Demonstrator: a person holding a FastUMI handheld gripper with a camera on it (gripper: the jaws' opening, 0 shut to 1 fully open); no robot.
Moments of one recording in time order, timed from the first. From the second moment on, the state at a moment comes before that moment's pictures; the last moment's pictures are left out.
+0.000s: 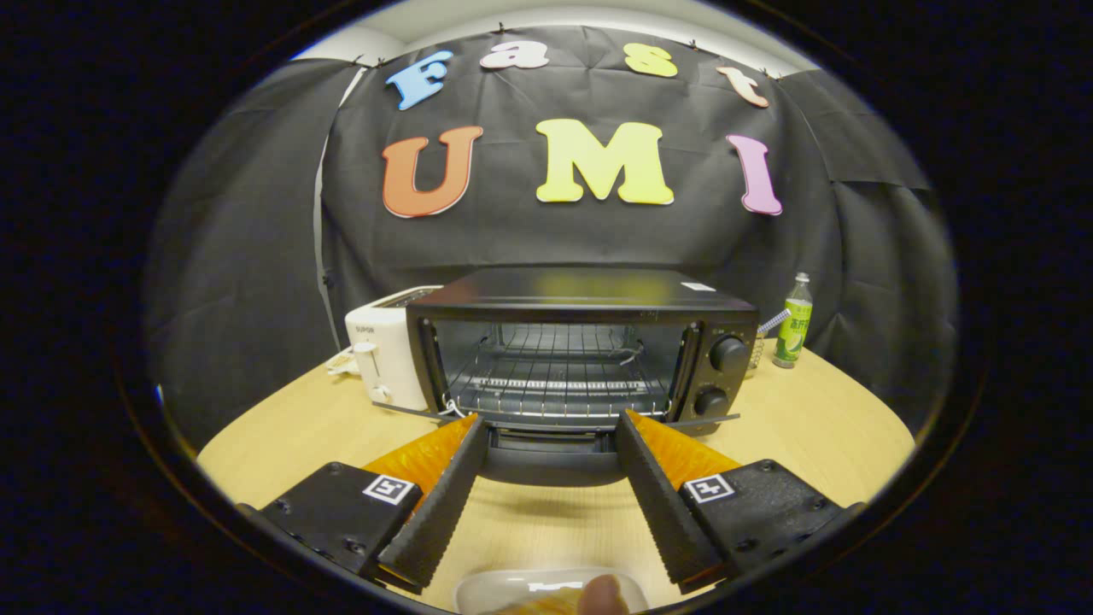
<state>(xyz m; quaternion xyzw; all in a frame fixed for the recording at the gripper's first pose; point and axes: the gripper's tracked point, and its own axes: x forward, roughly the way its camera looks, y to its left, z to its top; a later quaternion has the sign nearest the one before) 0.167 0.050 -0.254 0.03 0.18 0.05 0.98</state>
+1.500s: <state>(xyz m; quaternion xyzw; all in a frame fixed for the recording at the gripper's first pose) 0.012 0.045 -0.337 0.12 0.30 0.00 0.95</state>
